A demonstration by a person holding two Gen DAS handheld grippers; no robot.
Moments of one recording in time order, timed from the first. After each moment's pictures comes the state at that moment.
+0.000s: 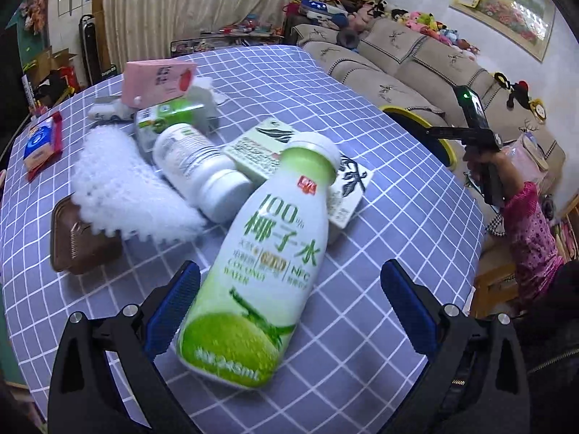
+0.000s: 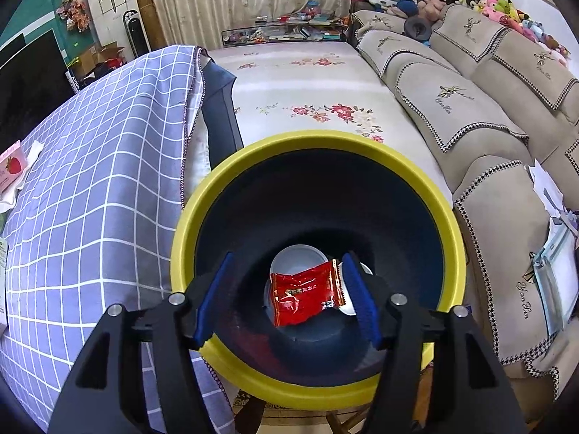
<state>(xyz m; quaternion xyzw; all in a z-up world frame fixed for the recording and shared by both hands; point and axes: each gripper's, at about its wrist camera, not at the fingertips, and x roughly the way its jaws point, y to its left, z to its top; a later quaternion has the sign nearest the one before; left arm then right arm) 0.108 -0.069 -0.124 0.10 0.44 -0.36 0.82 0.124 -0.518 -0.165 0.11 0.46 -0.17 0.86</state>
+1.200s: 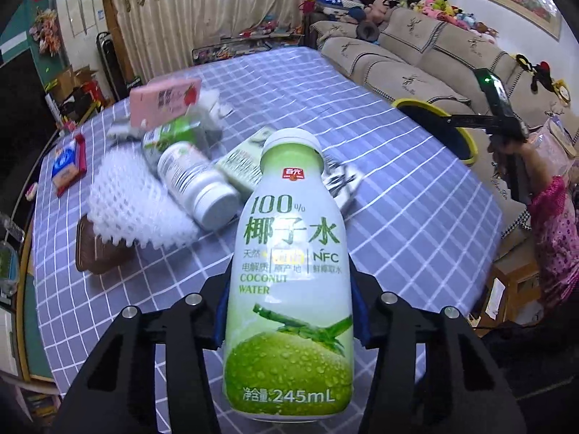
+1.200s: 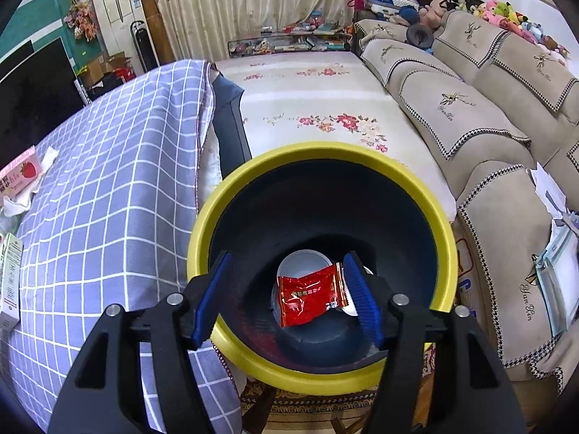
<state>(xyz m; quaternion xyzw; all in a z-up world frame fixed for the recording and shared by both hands) 0.076 -0.103 -0.101 0.15 0.43 -0.30 0.84 0.106 -0.516 -0.148 0.12 0.44 -0.16 0.88</state>
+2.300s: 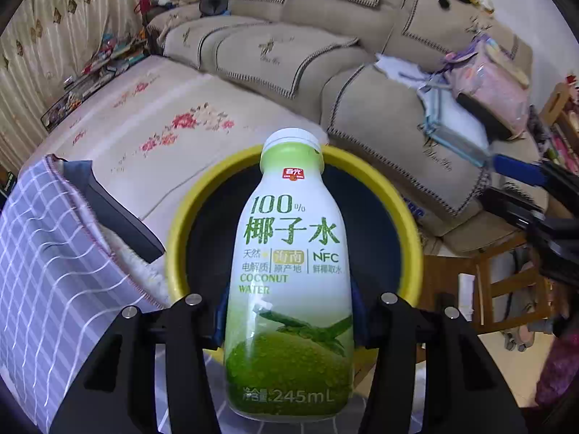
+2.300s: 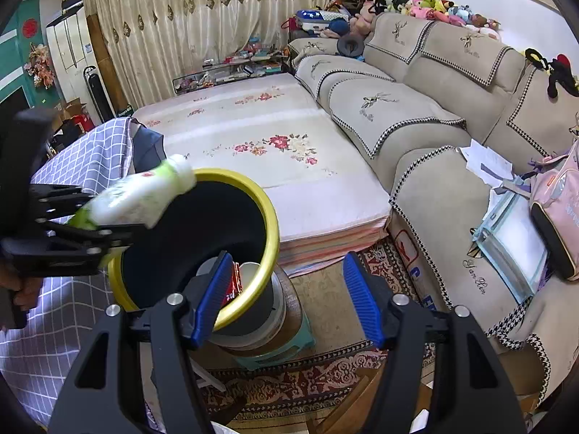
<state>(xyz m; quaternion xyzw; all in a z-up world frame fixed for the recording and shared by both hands) 0.156 -0.565 -0.142 0.28 0.43 -0.50 0.70 -0.009 -0.608 -0.113 0.14 0.39 -0.25 0.87</state>
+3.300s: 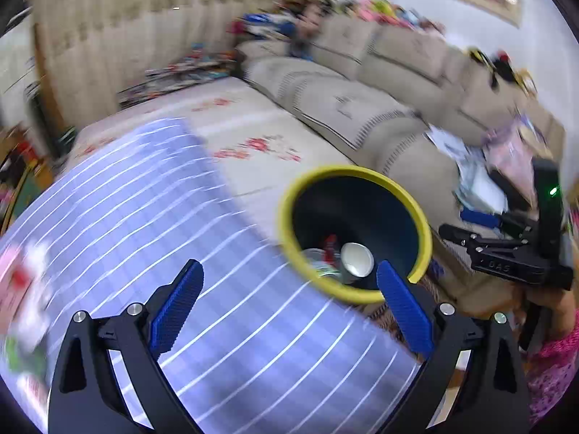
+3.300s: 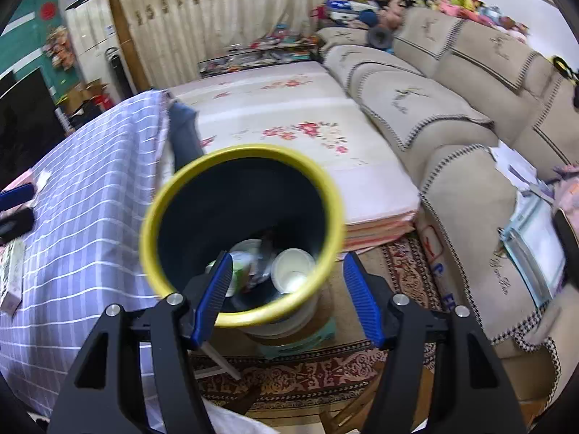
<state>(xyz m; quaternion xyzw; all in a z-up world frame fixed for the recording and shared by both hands) 0.137 -0.363 -0.073 0.14 0.38 -0.40 0.82 0.022 -0.555 -0.123 0.14 0.41 -0.20 0.88</state>
